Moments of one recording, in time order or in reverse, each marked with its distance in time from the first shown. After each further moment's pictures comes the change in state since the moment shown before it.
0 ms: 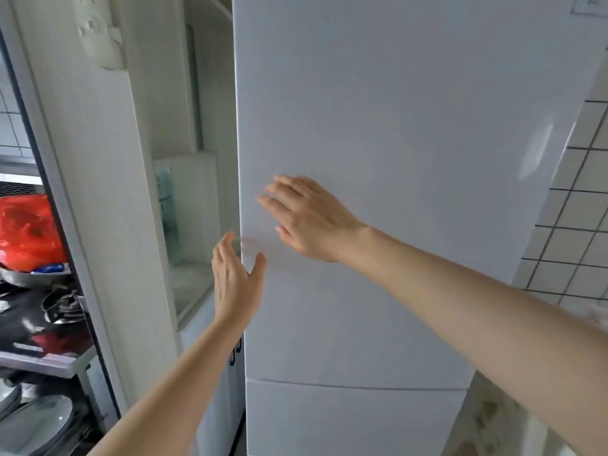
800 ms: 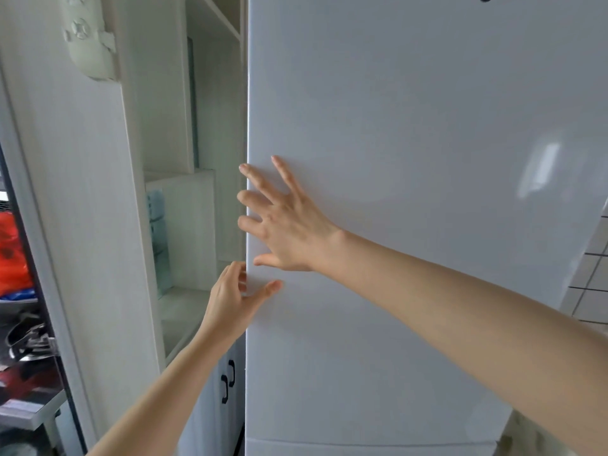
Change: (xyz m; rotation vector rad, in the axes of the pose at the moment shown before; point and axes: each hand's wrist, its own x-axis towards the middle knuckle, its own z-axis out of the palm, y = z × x) left_hand 0.065 -0.024 -0.009 -0.041 -0.222 0.049; right_hand 0.077 -0.001 0.026 -0.340 -0.165 -0.088
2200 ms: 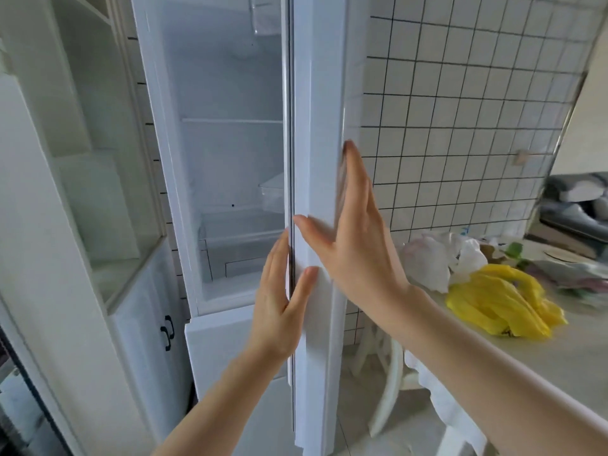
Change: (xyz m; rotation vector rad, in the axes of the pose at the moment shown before) left_hand -0.325 0.190 0.025 -0.485 -0.369 0.333; right_hand -0.309 -0.069 -0.277 0.722 0.349 1.037
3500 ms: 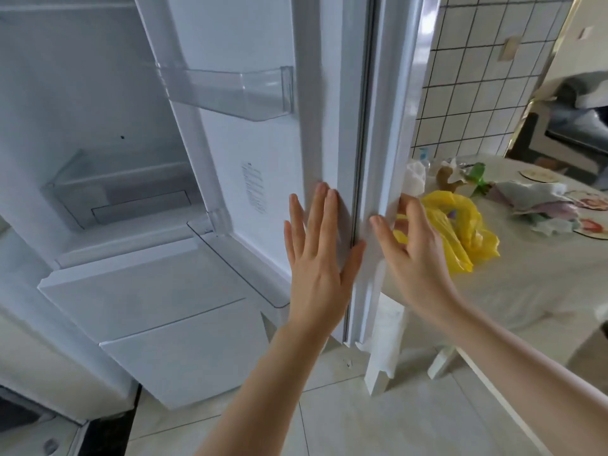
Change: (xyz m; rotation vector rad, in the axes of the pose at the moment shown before) left_hand 0.000 -0.018 0.429 0.485 0.014 0.156; right_hand -0.124 0.396 -0.215 0.140 -0.061 0.368
